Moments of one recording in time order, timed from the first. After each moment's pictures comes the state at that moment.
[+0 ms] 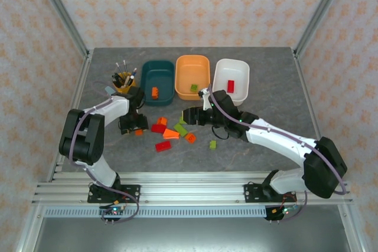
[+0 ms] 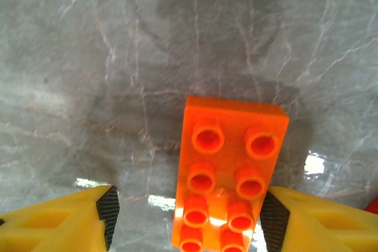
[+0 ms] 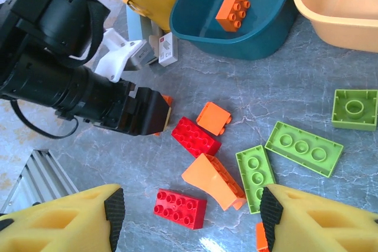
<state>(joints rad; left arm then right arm) -0.15 1.69 0.98 -0.84 -0.05 -0.47 0.78 1.33 0.88 -0.11 -0.22 0.60</state>
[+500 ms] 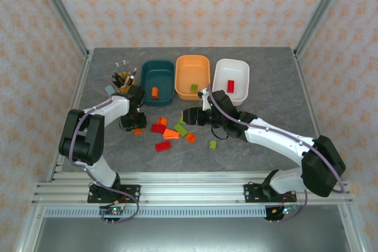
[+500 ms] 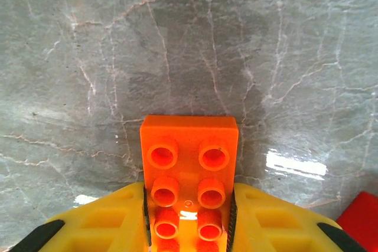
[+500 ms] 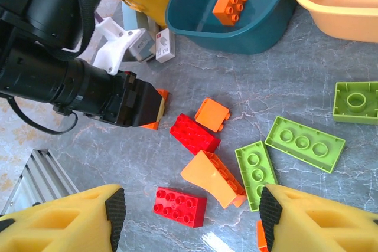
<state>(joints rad) -0.16 1.67 0.98 -0.81 -0.06 -0.44 0.78 1.34 0.88 -0.11 -0.22 0.61</state>
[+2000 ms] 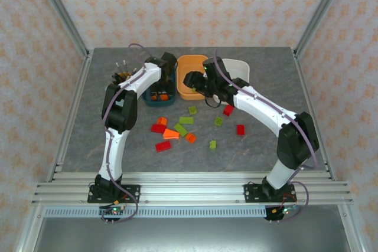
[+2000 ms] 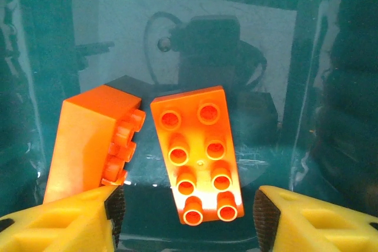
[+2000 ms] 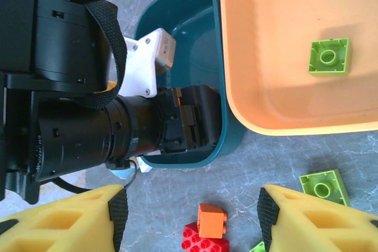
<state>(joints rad) -0.32 2.27 1.94 -1.09 -0.13 -0.49 0.61 1.66 1.37 -0.36 -0.14 0.89</state>
